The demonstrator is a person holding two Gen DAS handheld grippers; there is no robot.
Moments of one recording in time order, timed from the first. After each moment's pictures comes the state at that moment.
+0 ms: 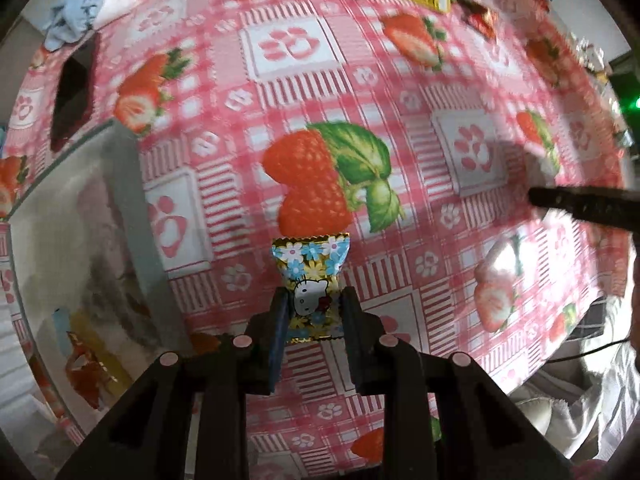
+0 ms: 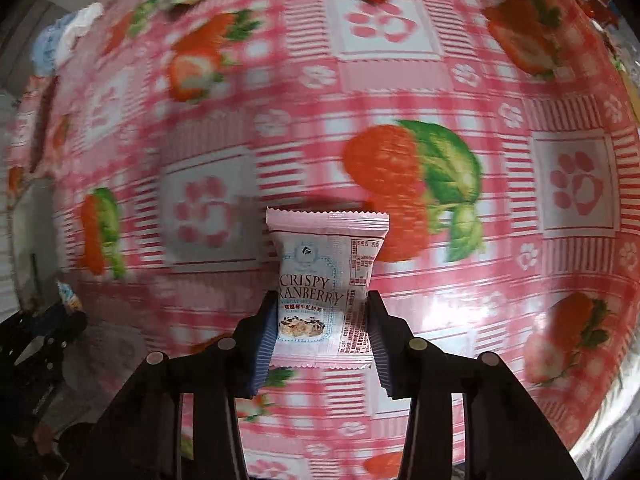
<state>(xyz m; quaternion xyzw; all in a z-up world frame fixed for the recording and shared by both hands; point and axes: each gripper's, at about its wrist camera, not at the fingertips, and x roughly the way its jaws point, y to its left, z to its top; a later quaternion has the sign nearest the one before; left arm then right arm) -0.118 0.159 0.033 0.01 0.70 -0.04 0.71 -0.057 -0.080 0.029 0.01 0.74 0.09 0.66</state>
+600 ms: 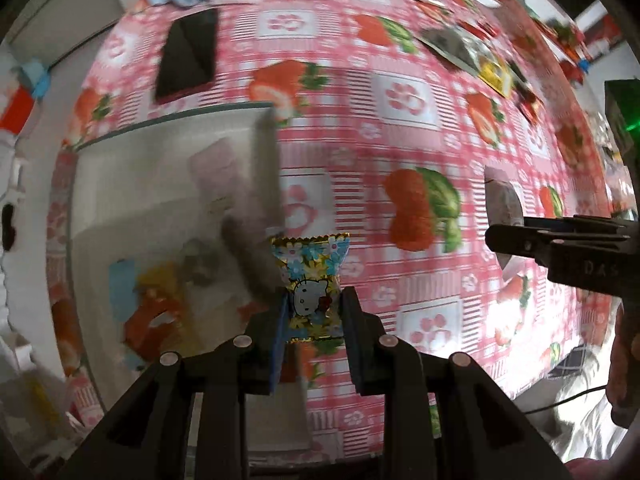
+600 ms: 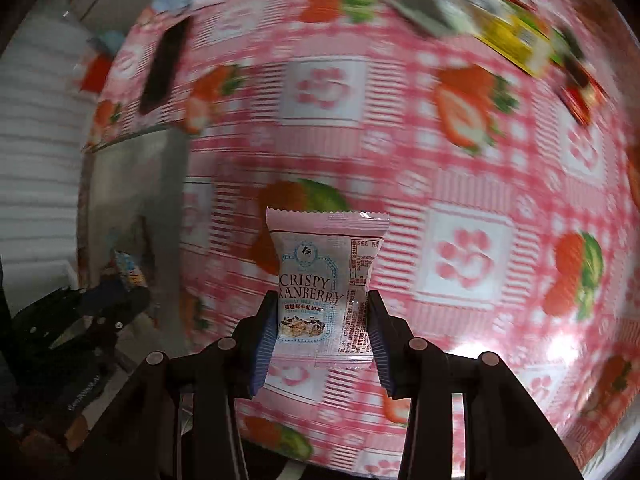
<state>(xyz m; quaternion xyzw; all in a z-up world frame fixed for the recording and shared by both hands) -0.152 0.269 0.076 -0.08 0.67 0.04 0.74 -0.063 0.086 0.068 -0.02 0.72 0.24 0.65</state>
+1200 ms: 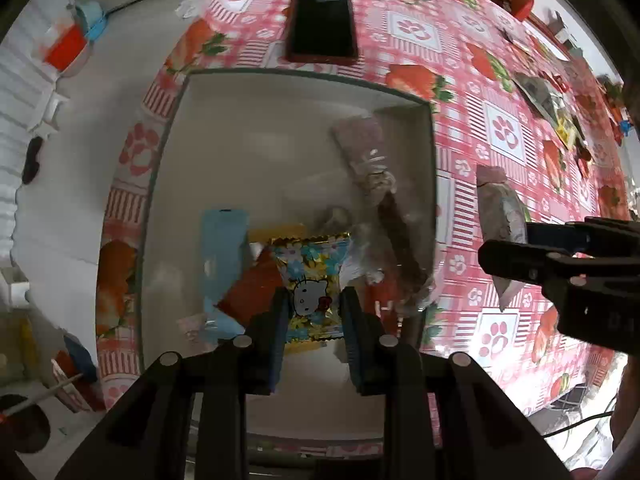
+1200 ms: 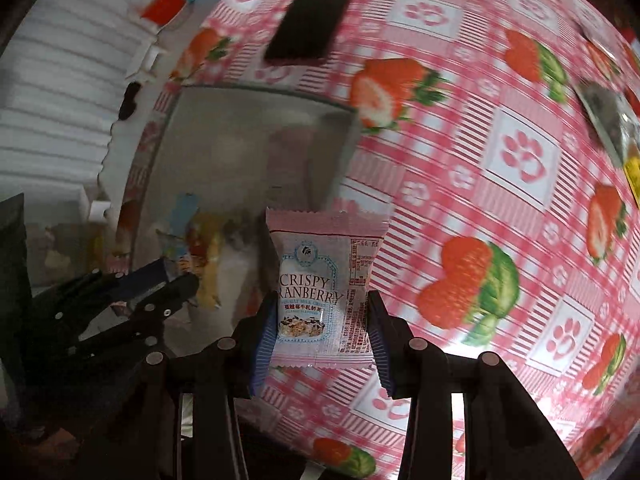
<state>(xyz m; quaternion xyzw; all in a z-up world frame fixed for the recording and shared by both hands) -0.193 0.355 0.070 -0.13 0.67 0.13 0.72 -0.098 0.221 0.077 -0.11 0.70 0.34 0.62</state>
